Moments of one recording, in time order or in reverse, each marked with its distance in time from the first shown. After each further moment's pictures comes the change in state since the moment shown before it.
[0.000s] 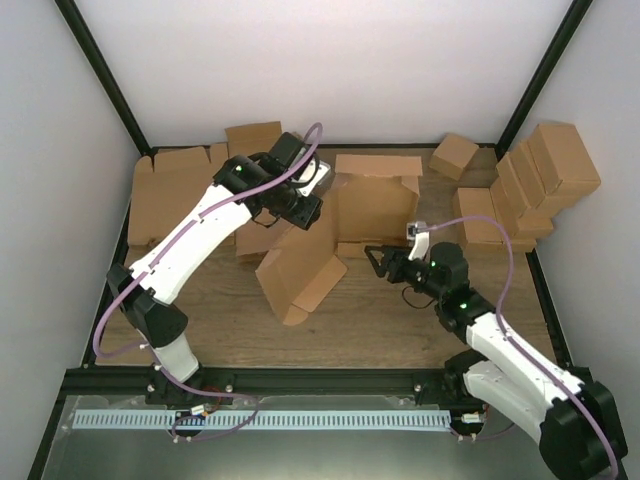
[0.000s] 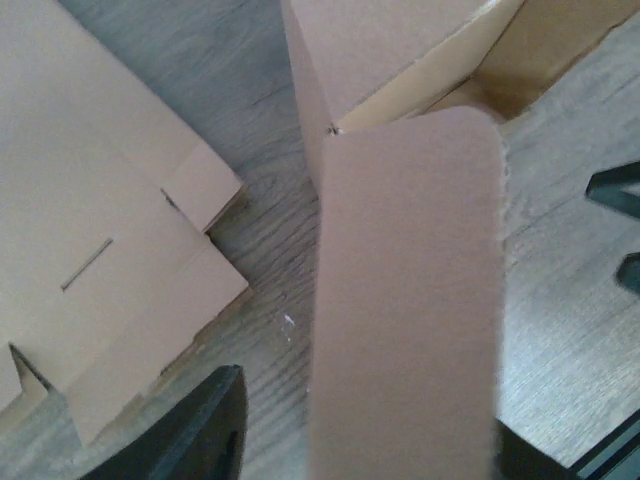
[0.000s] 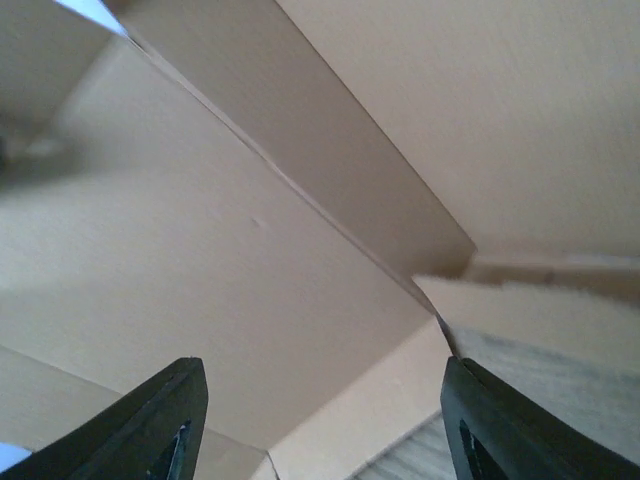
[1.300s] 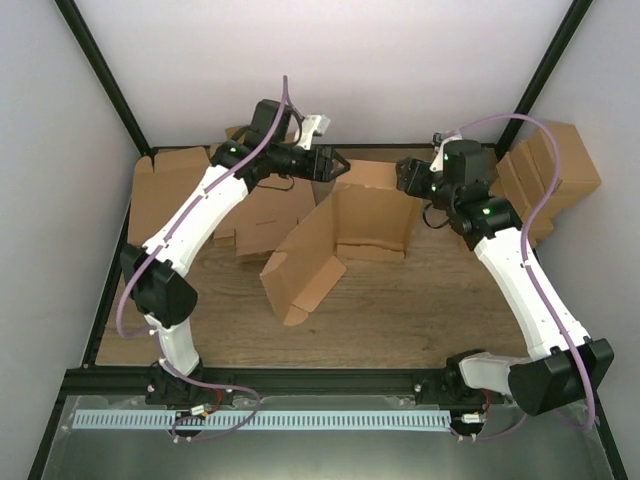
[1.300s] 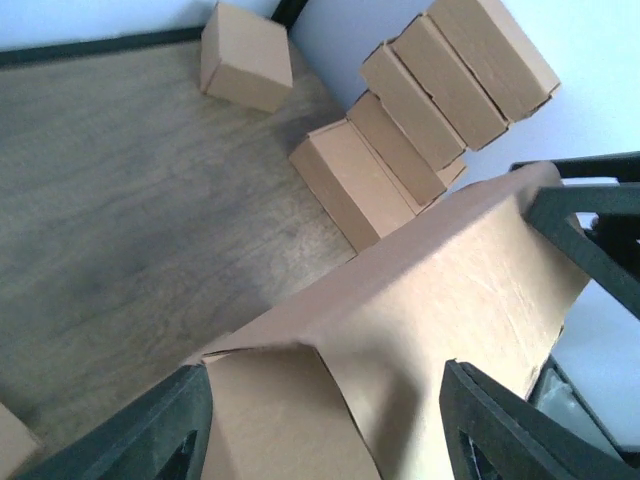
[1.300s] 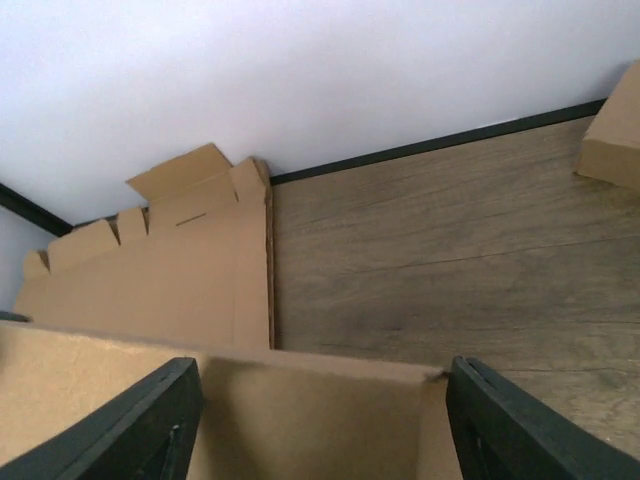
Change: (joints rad) left arm 0.189 0.097 0.013 0.530 0.546 -0.218; right arm -0.152 0.370 0.969 -0.757 0.326 -0.187
